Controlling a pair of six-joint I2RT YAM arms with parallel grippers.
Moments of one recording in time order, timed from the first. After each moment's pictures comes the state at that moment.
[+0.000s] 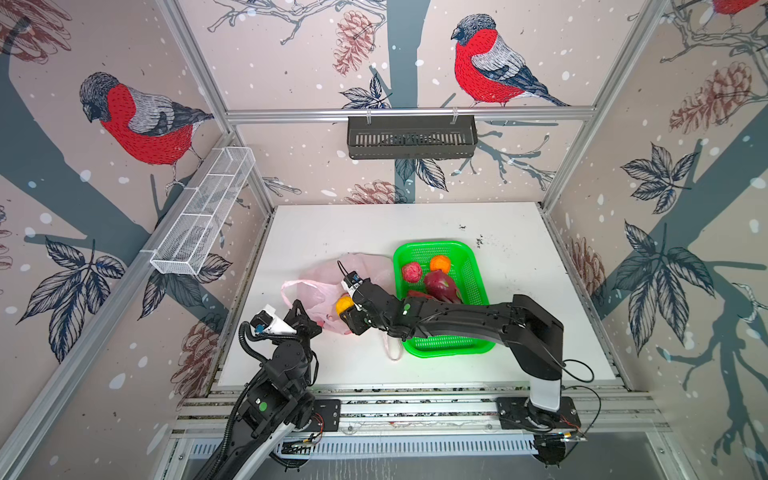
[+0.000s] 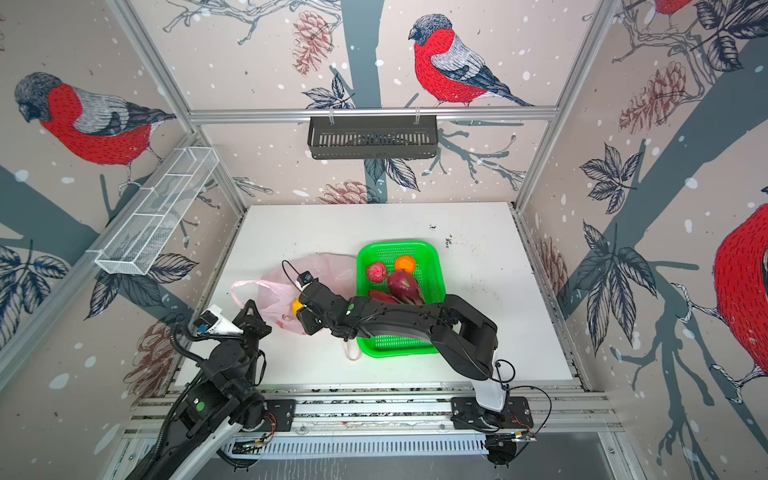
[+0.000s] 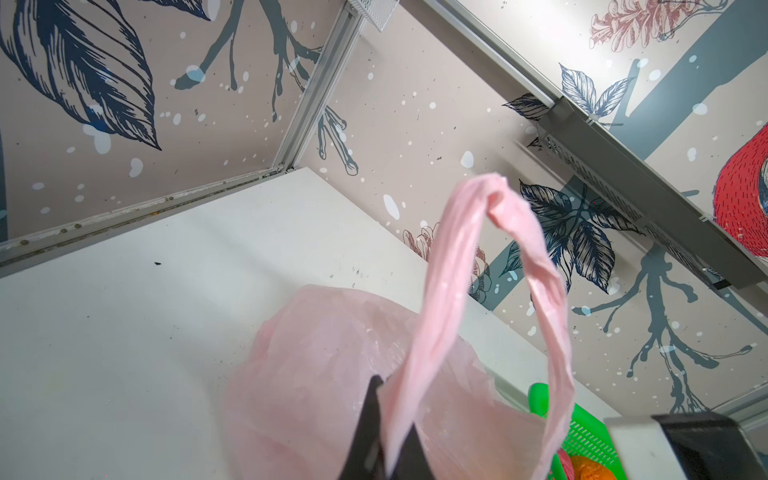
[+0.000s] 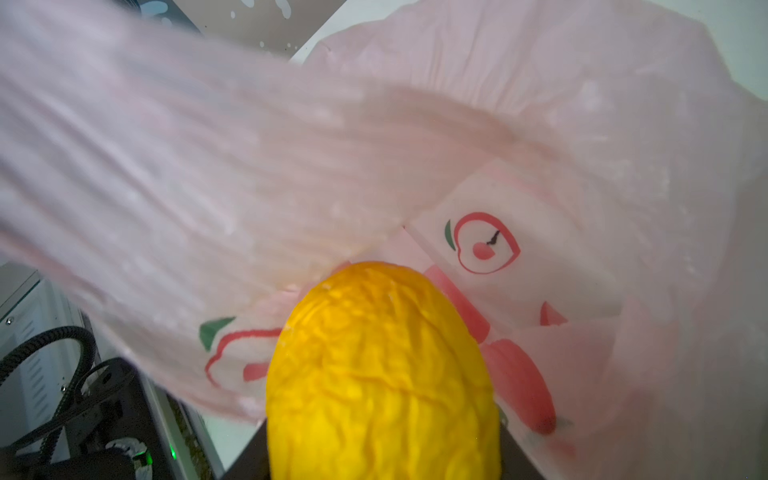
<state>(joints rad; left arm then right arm) -0.63 0.00 0.19 -0.25 -0.83 -0.65 1.21 1.92 1.39 -0.16 0.09 0.44</state>
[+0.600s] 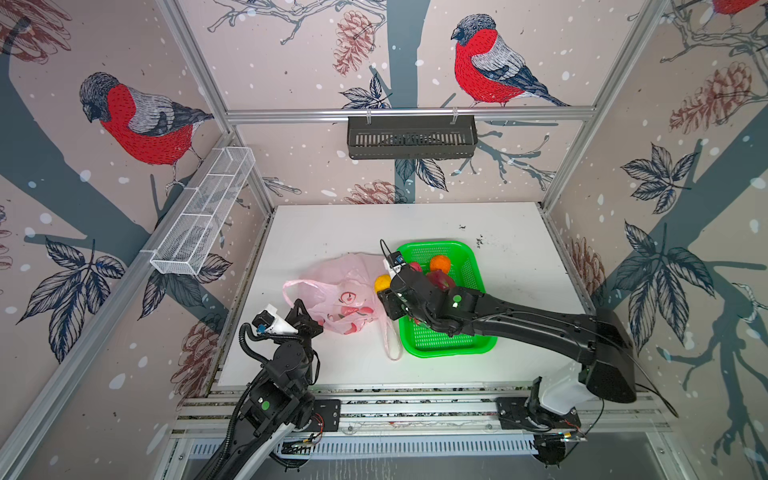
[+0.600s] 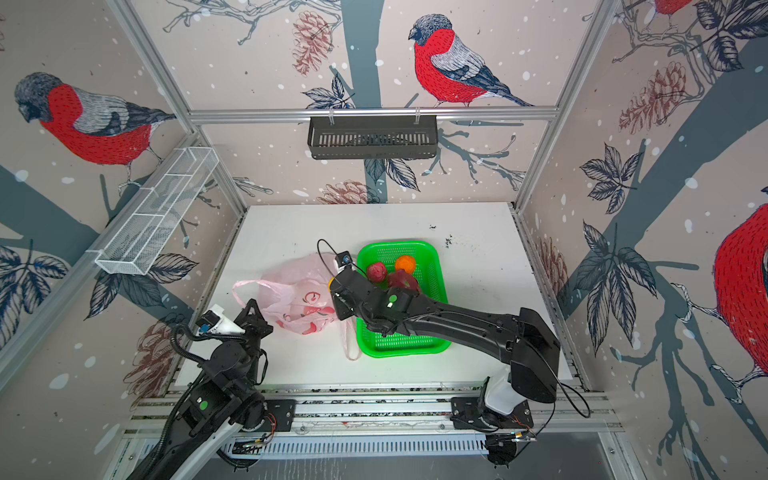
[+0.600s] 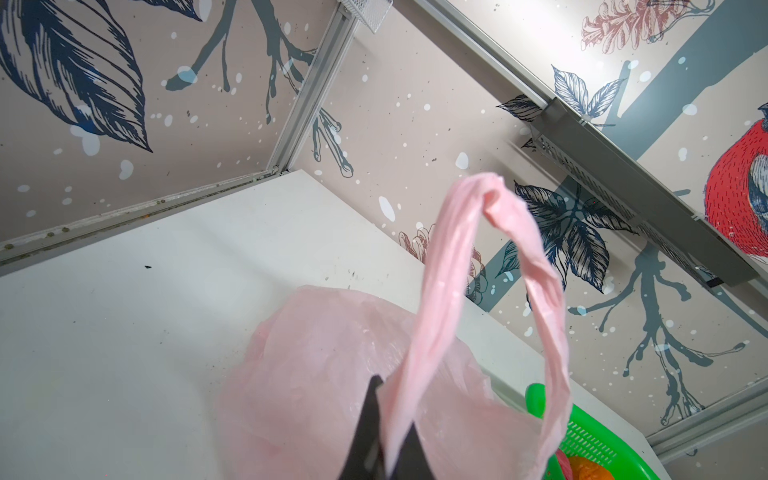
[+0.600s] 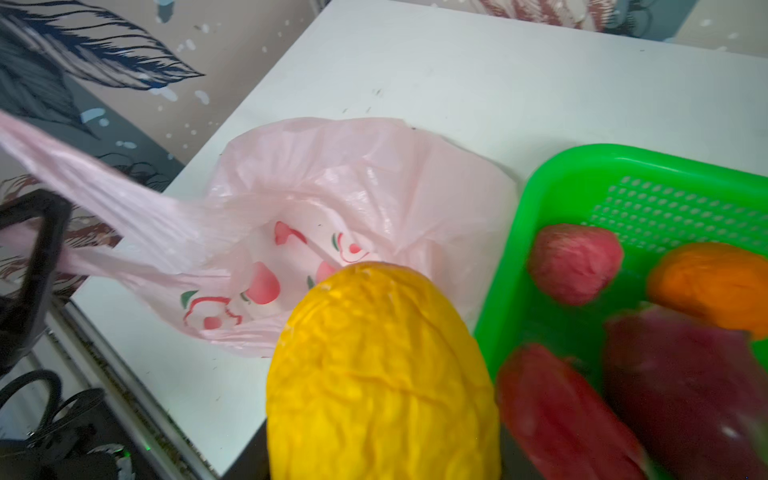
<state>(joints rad) -0.63 0.00 0.17 -0.22 -0.81 -0.65 1.14 1.54 1.26 -0.41 0.32 0.50</state>
